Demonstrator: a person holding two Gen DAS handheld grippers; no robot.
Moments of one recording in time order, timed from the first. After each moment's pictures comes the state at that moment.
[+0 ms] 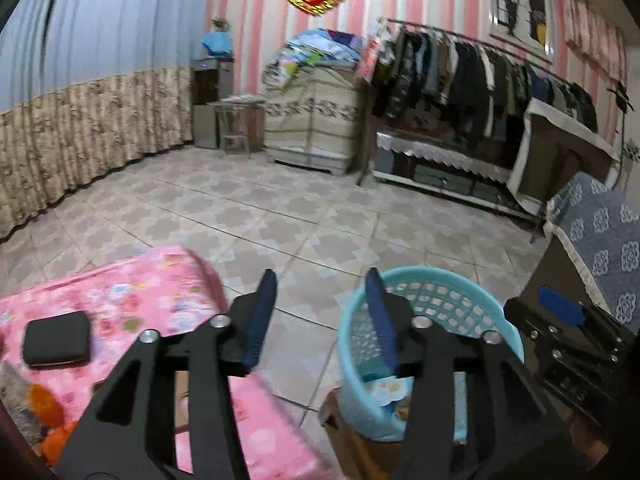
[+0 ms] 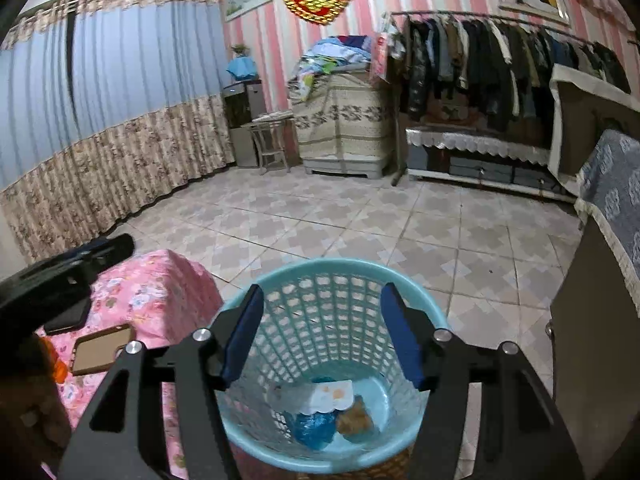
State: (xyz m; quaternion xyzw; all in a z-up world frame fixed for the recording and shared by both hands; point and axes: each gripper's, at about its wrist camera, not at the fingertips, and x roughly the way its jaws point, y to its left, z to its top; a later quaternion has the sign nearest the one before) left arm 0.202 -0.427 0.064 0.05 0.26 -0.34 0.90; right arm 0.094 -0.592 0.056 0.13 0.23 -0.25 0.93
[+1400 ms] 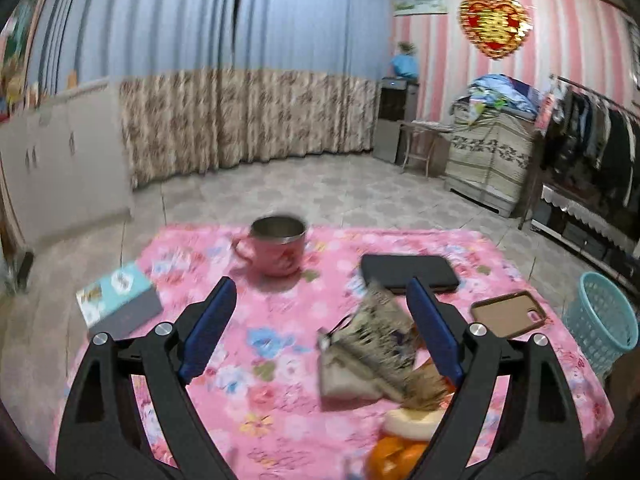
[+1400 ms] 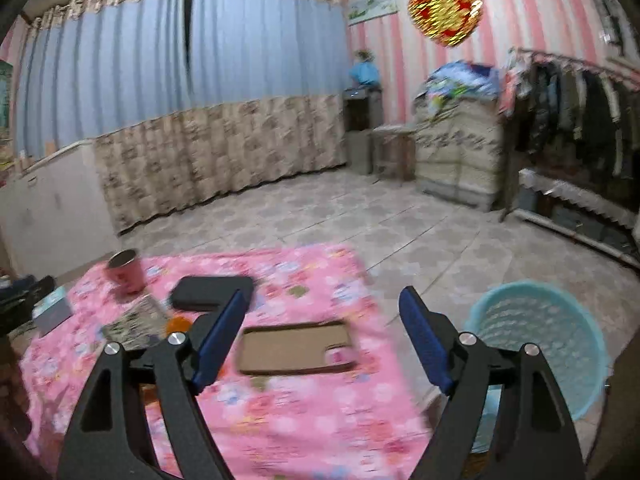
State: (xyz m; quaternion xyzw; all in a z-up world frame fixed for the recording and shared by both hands) left arm 0.211 -0.008 0.053 -0.02 0.25 -0.07 0.96; right arm 0.163 -0.360 0.076 0.07 0.23 -0.05 0.97
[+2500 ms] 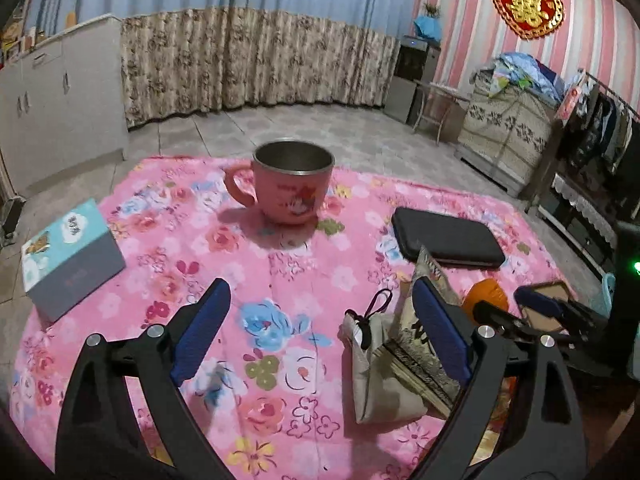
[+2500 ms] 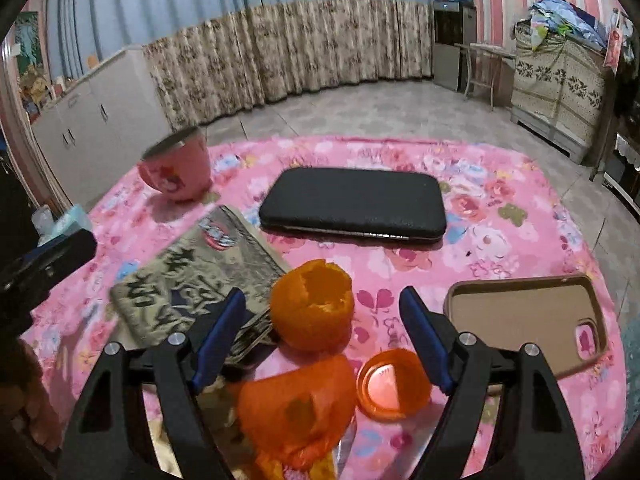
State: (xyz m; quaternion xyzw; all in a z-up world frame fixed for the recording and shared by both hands) left arm 0.288 -0.008 -0.016 -0.05 0.34 -0.07 0.94; right arm 0.320 -0.224 -0.042 0.05 0.40 0.05 0.92
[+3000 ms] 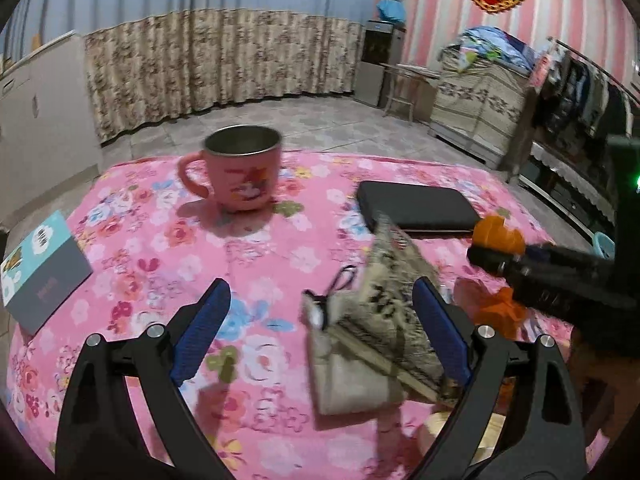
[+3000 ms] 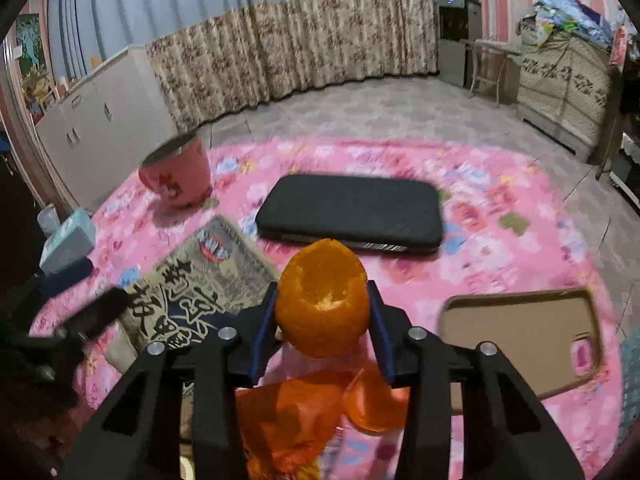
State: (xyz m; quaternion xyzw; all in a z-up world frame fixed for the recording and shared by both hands) left arm 0.280 -0.041 -0.027 -0.01 0.34 -0.12 0.93; right arm 0.311 -0.242 -0.019 0.06 0.38 0.07 0.92
